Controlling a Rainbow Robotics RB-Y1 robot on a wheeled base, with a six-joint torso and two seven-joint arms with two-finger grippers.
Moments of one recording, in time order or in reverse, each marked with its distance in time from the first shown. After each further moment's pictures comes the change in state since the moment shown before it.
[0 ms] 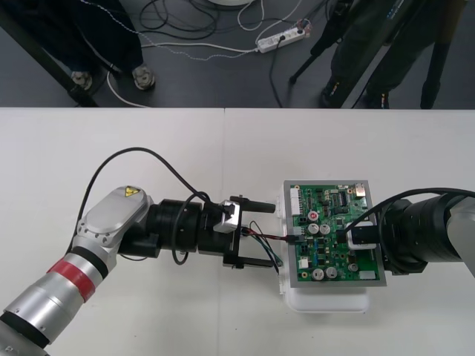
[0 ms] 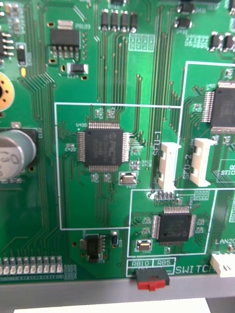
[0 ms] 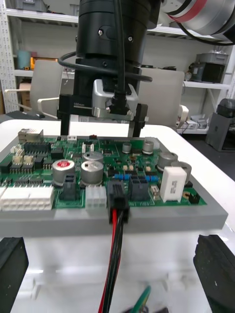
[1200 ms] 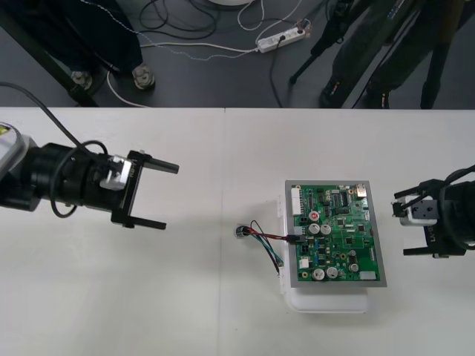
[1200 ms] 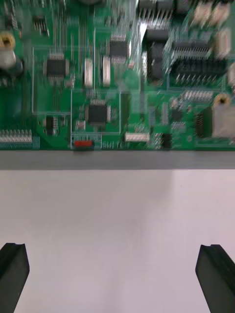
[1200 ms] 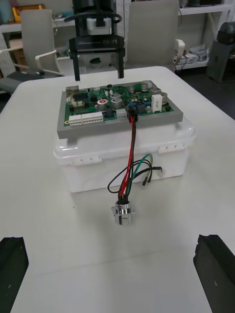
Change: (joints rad) right arm -0.009 -0.055 -0.327 0.219 -0.506 0.000 0.285; left arm 0.000 0.385 0.255 -0.233 -0.069 -0.221 0.175
